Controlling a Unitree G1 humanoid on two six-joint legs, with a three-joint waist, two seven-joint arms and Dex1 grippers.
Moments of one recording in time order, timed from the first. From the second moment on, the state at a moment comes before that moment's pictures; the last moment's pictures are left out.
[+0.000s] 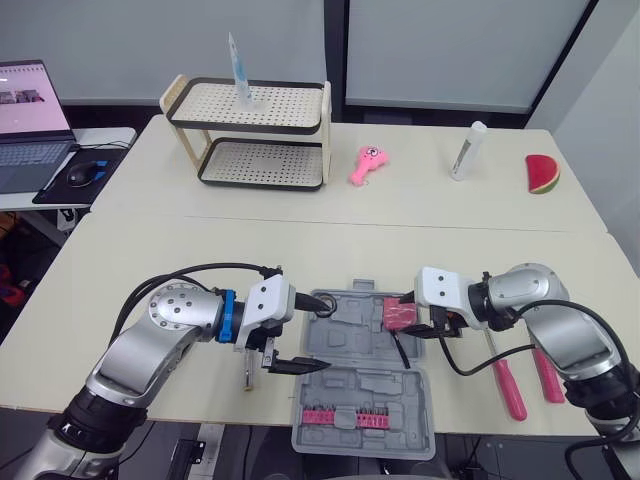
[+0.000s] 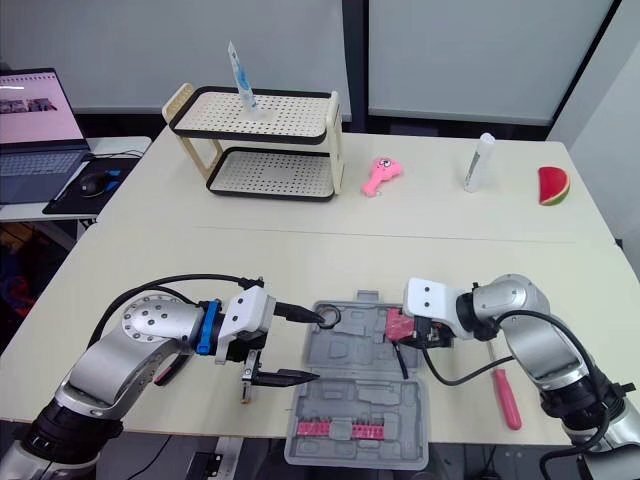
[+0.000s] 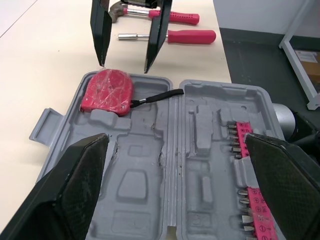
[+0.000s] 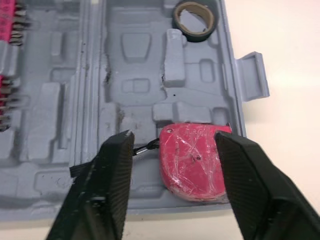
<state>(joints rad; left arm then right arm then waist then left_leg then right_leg) -0.25 0.78 -0.20 -0.36 -0.40 0.38 -1.22 -0.39 -0.74 0.30 -0.33 -0.01 0.56 1.17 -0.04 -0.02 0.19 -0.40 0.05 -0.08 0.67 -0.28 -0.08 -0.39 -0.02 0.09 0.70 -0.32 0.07</state>
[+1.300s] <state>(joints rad) -0.26 0.76 -0.20 -0.26 -0.39 0.29 -1.26 -0.33 -0.69 0.33 -0.08 0.00 0.50 0.96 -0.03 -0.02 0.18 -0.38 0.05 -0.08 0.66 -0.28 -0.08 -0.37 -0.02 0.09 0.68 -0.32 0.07</state>
